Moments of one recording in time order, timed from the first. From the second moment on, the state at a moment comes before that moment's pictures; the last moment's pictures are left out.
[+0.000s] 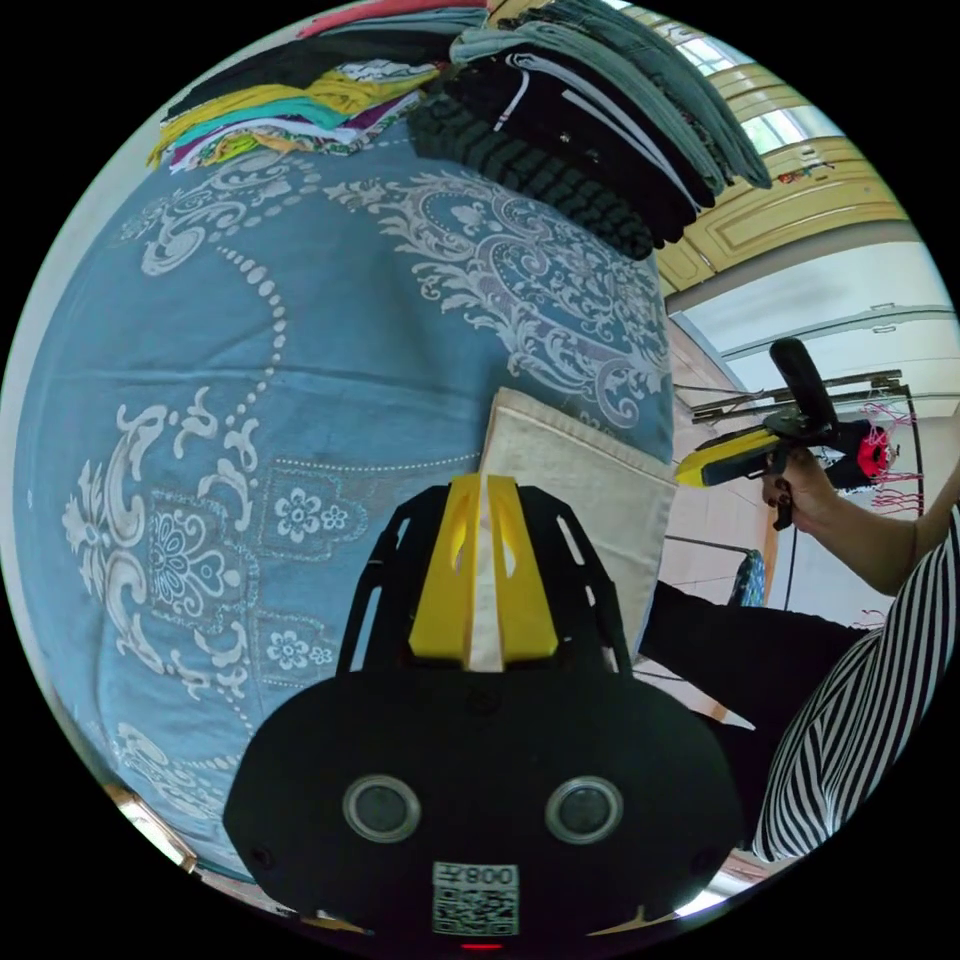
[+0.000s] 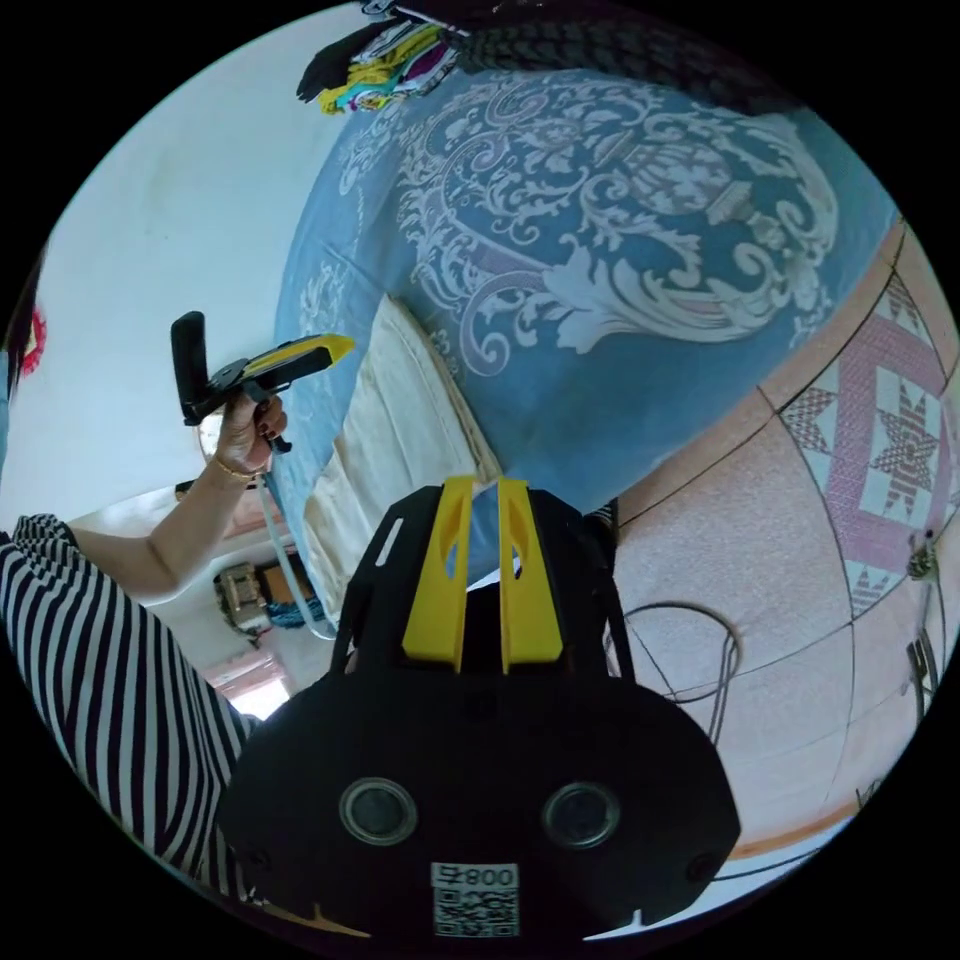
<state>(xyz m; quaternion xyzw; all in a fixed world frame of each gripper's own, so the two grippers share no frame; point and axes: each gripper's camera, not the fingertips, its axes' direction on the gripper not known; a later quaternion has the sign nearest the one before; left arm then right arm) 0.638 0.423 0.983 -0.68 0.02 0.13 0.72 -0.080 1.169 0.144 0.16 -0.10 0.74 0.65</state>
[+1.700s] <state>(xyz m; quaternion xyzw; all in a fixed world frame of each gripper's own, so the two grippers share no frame) 0.552 0.445 0.982 -0.59 0.10 0.02 0.80 0.108 1.181 0.095 0.18 -0.02 0.68 0.71</state>
